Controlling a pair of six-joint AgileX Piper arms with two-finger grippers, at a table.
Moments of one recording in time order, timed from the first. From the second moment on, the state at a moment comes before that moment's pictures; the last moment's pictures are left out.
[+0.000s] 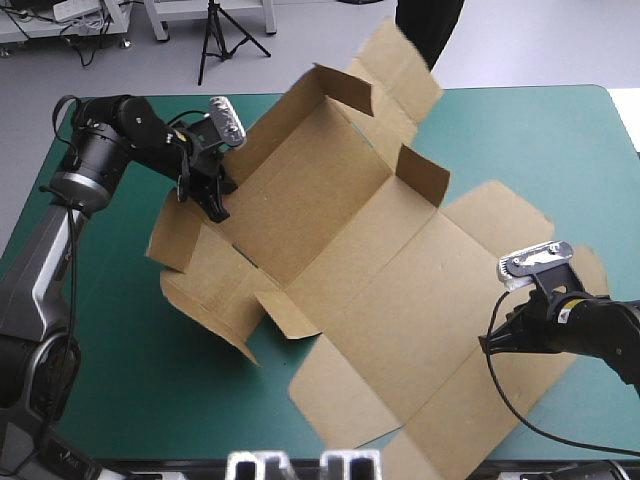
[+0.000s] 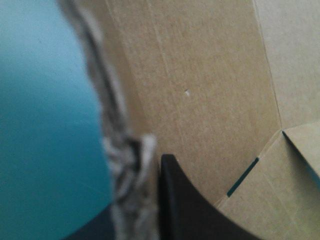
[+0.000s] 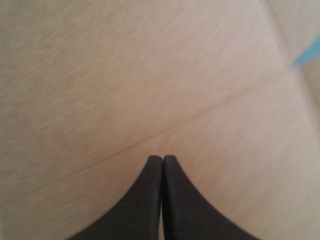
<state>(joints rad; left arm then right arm) -0.22 1.68 -1.71 -0.28 1.24 0.96 0.22 0.87 -0.82 0.07 1.03 -0.20</state>
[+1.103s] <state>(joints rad) -0.72 1.63 -1.60 0.55 0.77 0.64 0.22 0.99 -1.29 -0.13 0.91 -0.15</state>
